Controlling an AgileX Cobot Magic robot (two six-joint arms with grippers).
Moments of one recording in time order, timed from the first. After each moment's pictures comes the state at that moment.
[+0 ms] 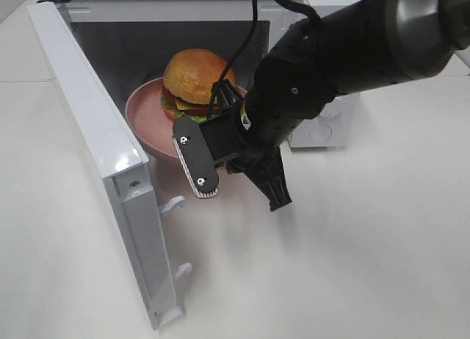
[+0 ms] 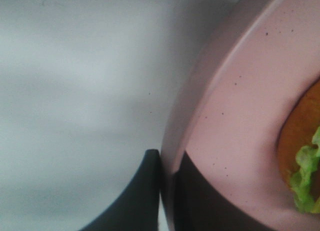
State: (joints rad) left arm 0.00 0.00 -0.51 -0.04 1.05 0.12; right arm 0.80 1.91 -1.19 -0.36 0.40 -1.06
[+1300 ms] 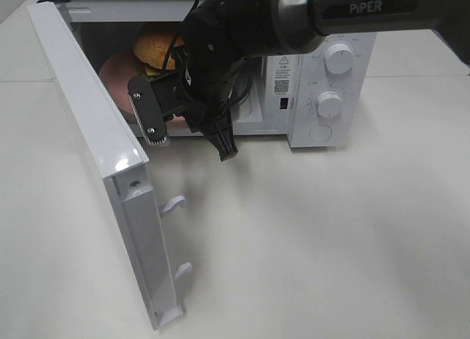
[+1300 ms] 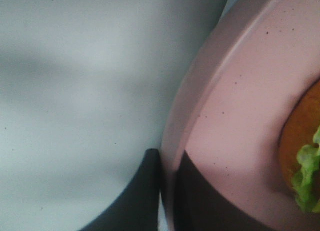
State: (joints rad) left arm 0.00 0.00 -0.51 -0.04 1.05 0.12; right arm 0.79 2.21 -1.71 -0.36 0.61 -1.11
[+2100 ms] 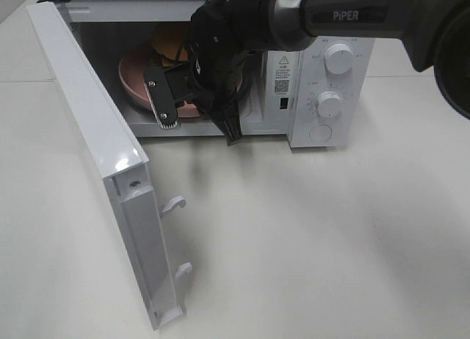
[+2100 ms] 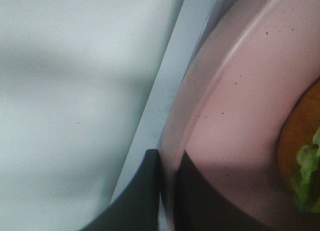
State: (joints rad) left arm 0.00 0.00 -0.51 -0.04 1.05 0.12; right arm 0.73 2.31 -1.86 -0.36 0.65 -1.14
